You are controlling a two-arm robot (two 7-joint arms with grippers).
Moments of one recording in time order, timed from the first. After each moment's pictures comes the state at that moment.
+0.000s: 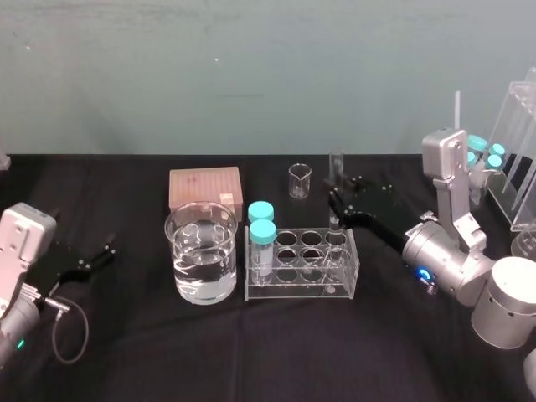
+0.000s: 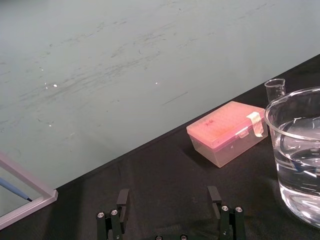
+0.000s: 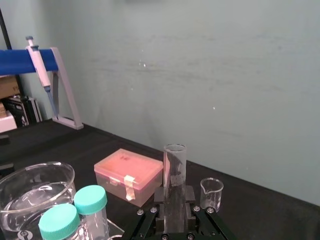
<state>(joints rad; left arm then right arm) -0.20 0.60 0.45 -1.41 -0.25 -0.12 0.03 0.36 0.34 -0.33 -1.30 0.37 -0.02 0.38</state>
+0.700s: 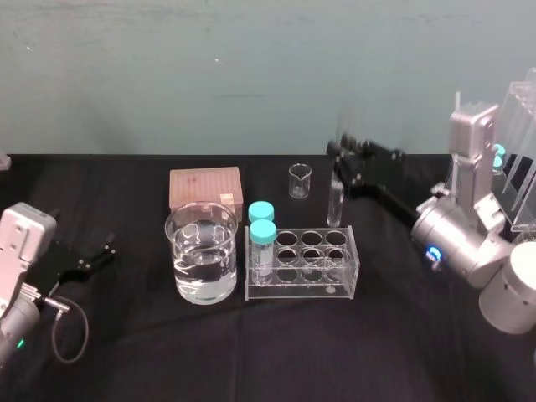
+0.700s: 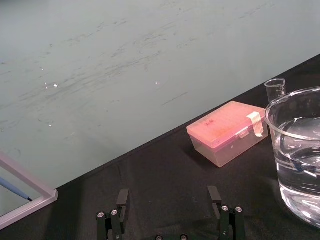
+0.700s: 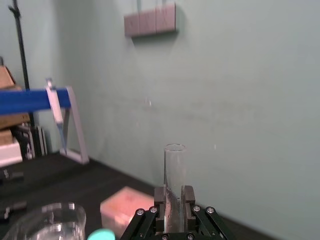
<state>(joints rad) -0.20 0.60 0.45 -1.41 -0.25 -0.12 0.03 0.34 0.34 -0.28 -1.40 0.38 -0.08 0.41</state>
